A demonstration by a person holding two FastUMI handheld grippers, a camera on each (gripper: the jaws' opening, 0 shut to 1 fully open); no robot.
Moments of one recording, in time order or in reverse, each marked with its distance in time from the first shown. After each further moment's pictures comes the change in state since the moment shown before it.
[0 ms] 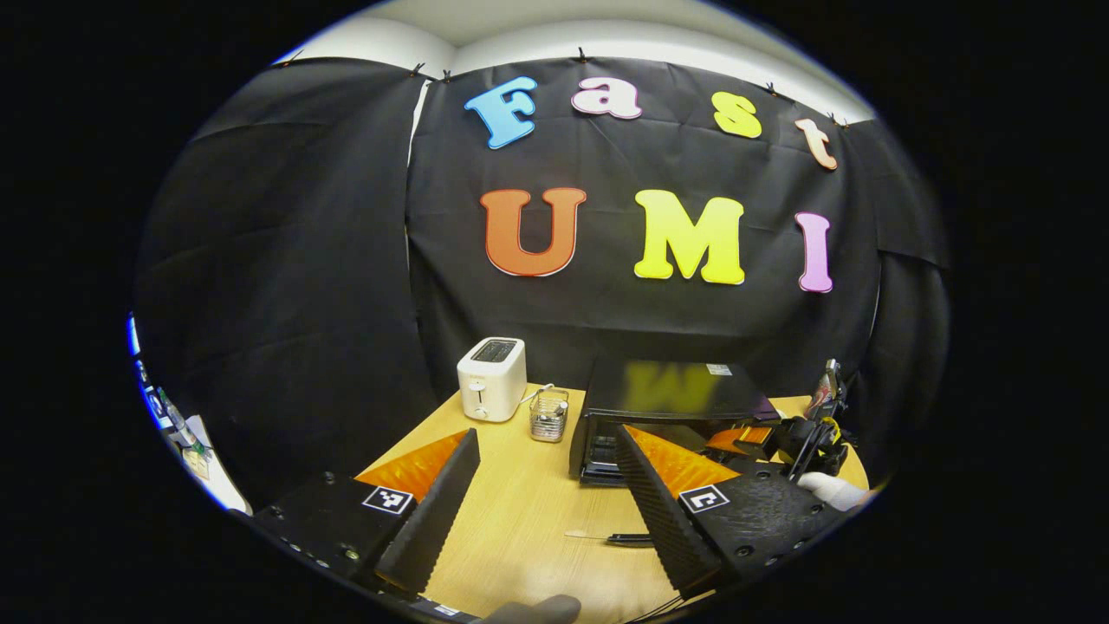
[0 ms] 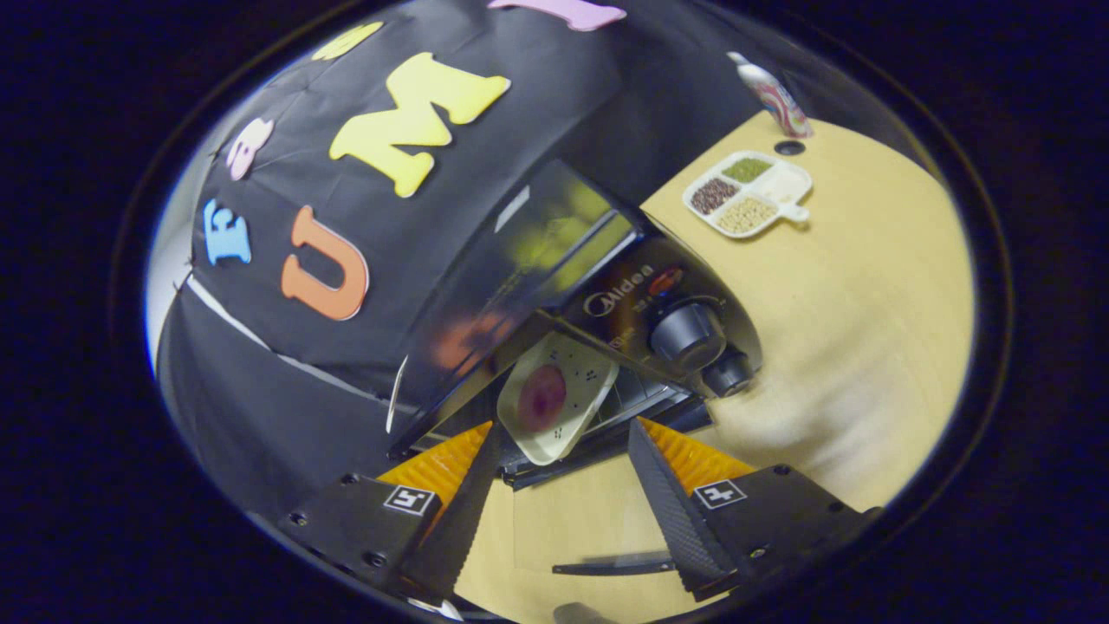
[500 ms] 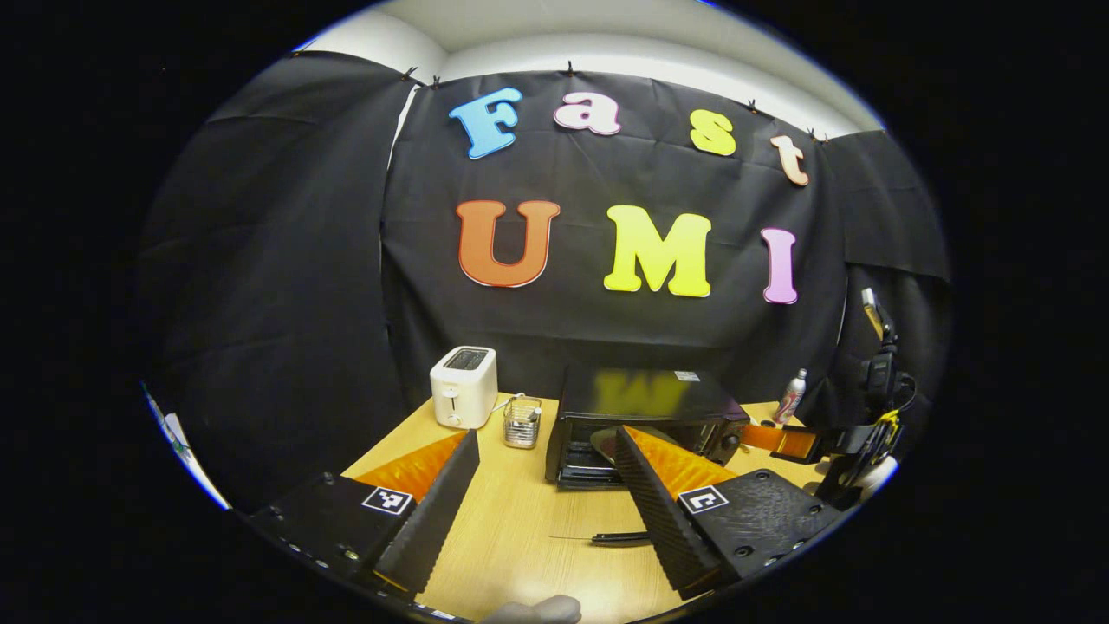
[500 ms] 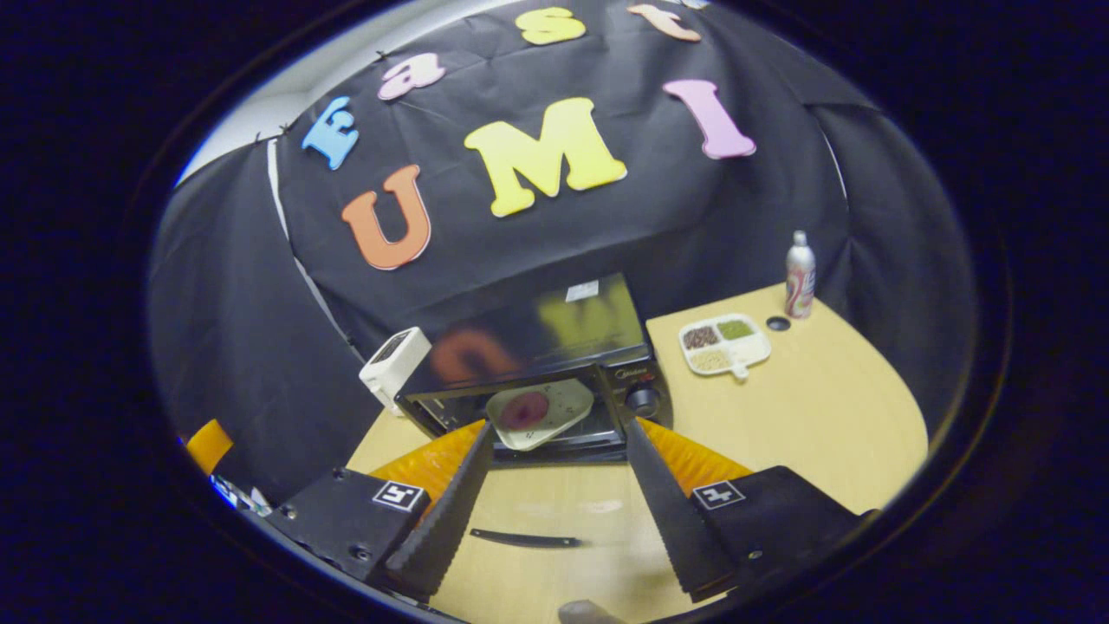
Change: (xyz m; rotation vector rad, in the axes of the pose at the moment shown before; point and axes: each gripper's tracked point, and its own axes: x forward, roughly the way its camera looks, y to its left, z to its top) left arm -0.012 -0.006 -0.008 -0.005 -0.057 -0.132; right arm -0.142 0.027 0.019 -0.504 -0.251 -0.127
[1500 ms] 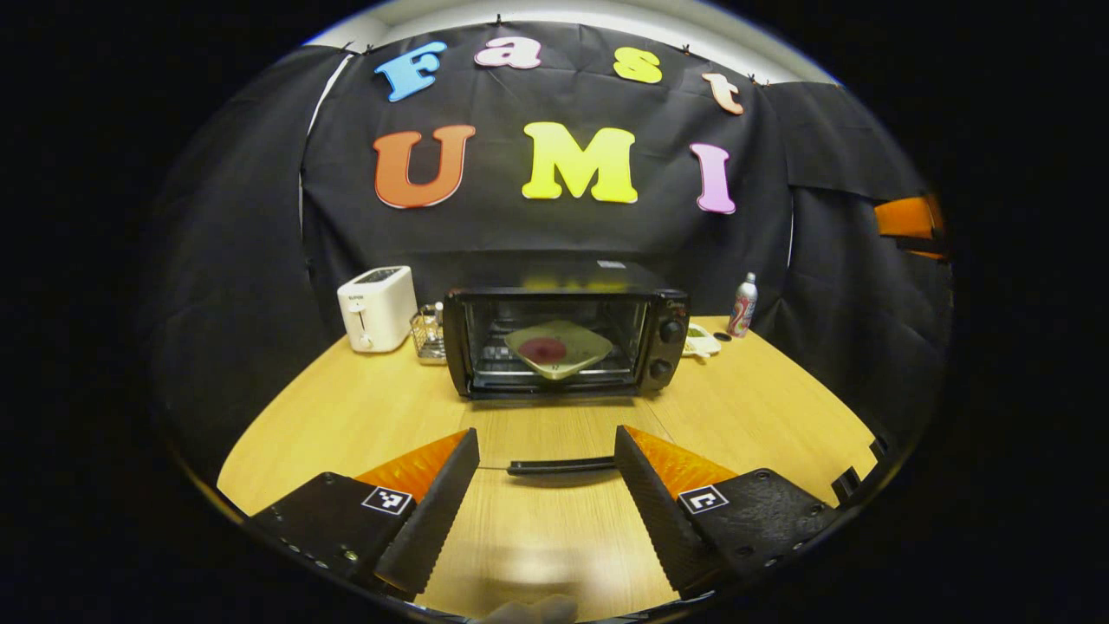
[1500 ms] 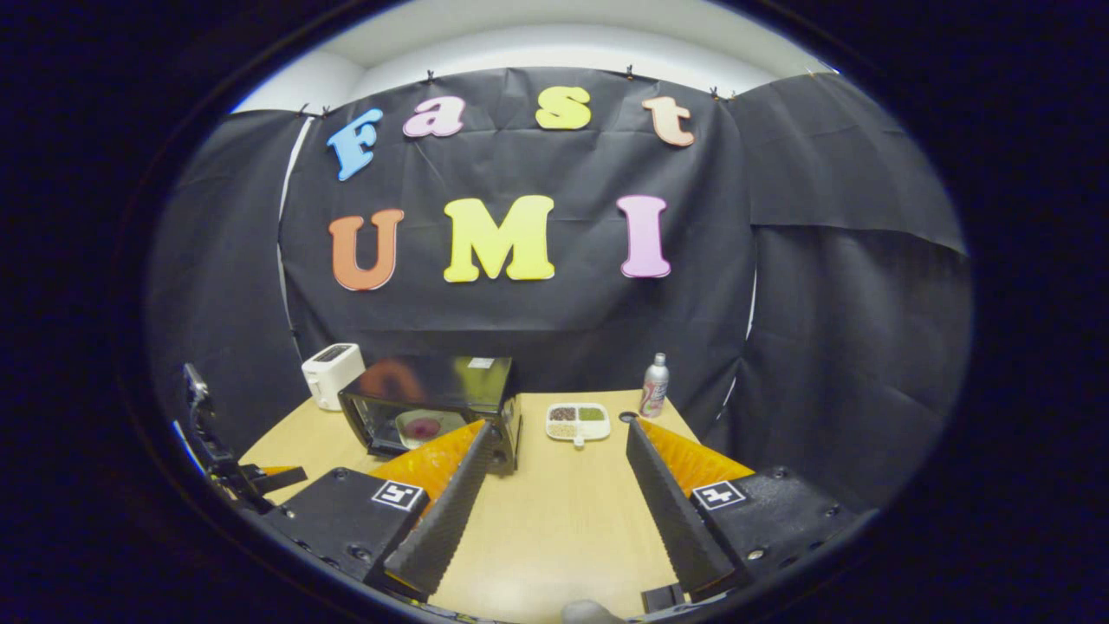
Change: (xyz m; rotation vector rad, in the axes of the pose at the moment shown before) left arm 0.027 -0.103 -0.176 0.083 0.228 -0.150; right arm -0.175 -0.112 0.056 -0.213 -0.176 -0.220
